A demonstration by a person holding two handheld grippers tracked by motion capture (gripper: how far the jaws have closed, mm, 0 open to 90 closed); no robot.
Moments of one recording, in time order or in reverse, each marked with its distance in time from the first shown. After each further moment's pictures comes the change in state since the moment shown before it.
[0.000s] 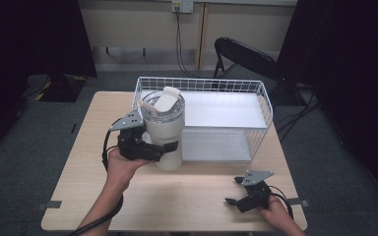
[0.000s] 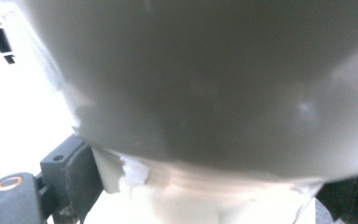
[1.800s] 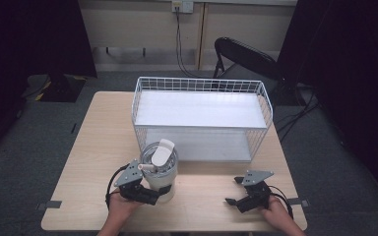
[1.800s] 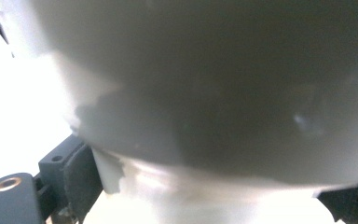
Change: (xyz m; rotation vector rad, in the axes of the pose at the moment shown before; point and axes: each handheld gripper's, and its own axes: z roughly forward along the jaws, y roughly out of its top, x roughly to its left) left arm -0.011 -0.145 0.000 0.013 0.015 0.102; right arm 0.000 0.000 0.000 0.000 0.000 0.000
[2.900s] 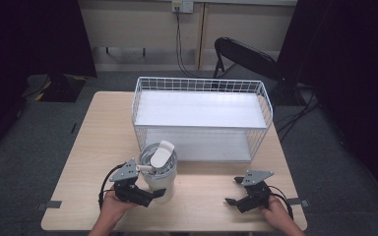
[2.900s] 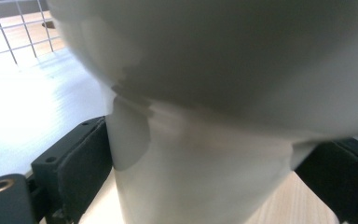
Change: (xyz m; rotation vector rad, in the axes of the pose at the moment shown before) left arm 0.010 -0.006 -0.009 0.081 -0.067 -0.051; right arm 0.000 0.000 0.000 0.000 -0.001 -0.001
